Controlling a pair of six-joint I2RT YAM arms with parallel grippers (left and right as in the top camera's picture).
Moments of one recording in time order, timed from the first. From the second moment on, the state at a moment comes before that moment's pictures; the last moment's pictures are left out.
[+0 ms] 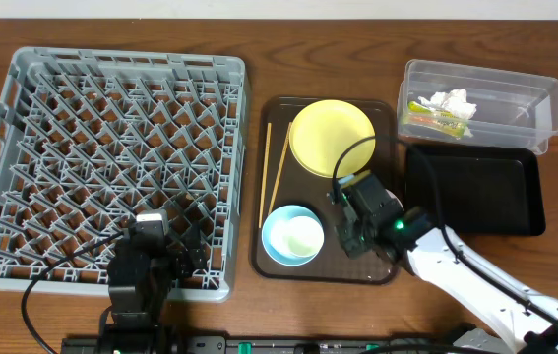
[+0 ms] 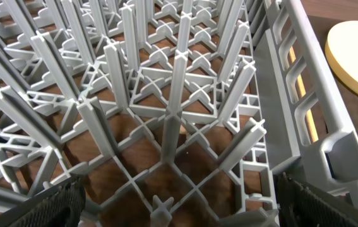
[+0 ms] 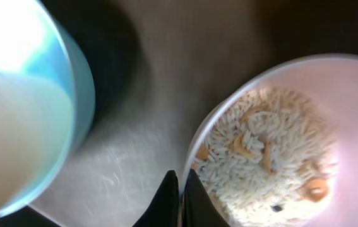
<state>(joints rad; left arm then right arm) 0.00 0.23 0.18 -0.50 0.05 -0.12 0.63 1.39 0.75 -0.55 -0.01 0.15</state>
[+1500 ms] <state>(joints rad) 0.00 0.23 0.18 -0.50 0.05 -0.12 -0.44 1.68 1.01 -0.69 -1.12 0.12</state>
